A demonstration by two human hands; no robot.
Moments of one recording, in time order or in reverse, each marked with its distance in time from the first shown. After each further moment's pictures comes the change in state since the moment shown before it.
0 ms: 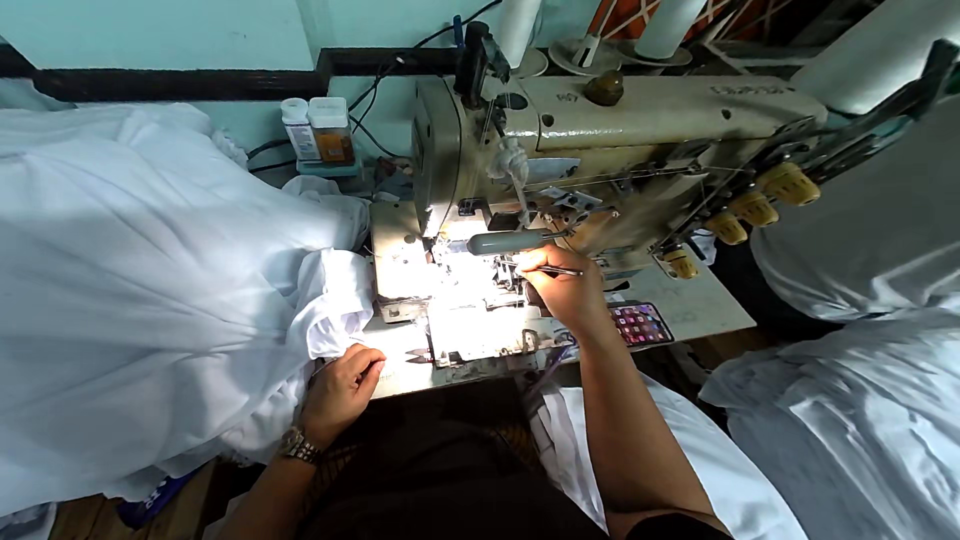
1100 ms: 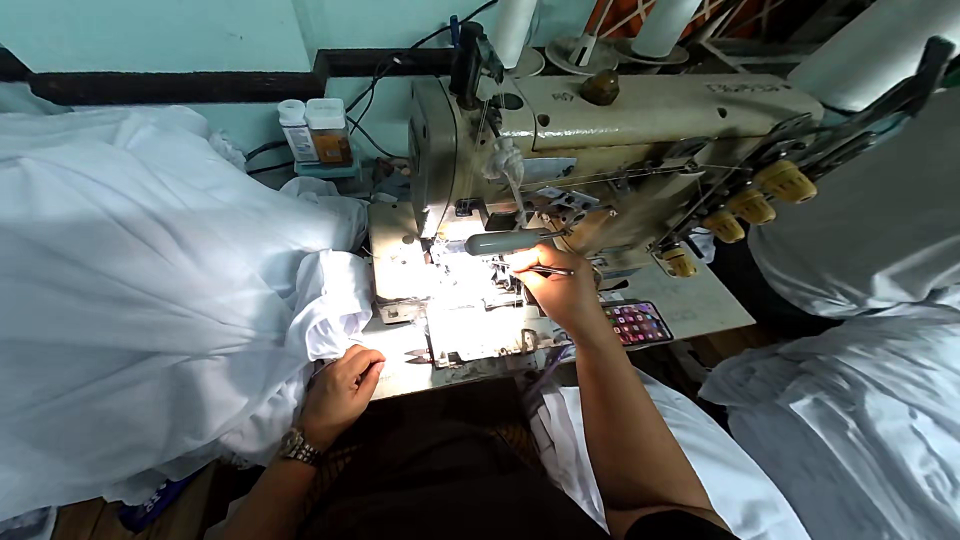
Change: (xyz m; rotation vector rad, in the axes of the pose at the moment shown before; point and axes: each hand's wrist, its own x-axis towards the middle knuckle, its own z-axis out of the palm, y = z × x) left_hand 0.000 0.000 -0.001 0.005 -0.014 -0.007; right_hand 0.002 0.000 0.005 -0.008 -0.028 -0.044
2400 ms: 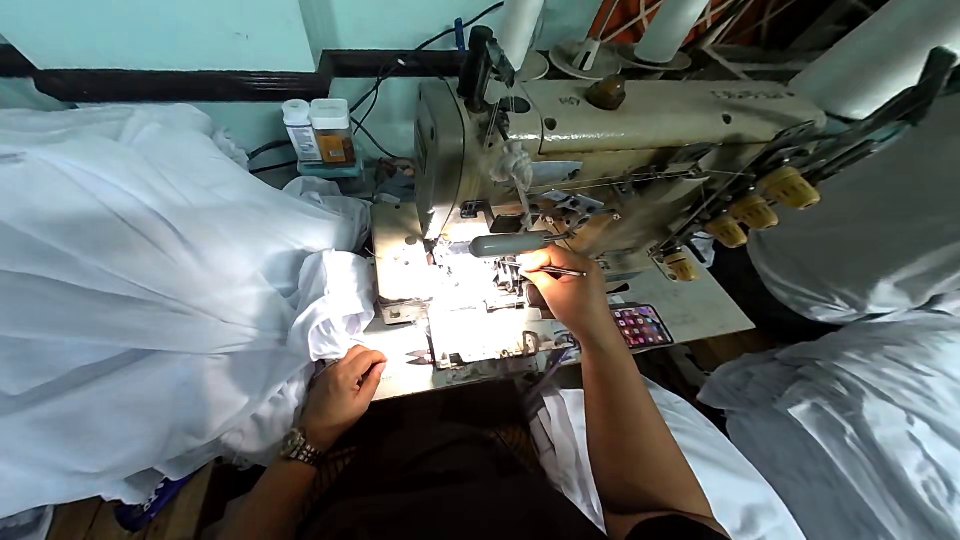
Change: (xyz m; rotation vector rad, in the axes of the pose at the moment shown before) left_hand -0.001 0.000 0.001 0.019 0.004 0.002; right_hand -0.002 -0.003 -0.007 -0.017 0.037 0.070
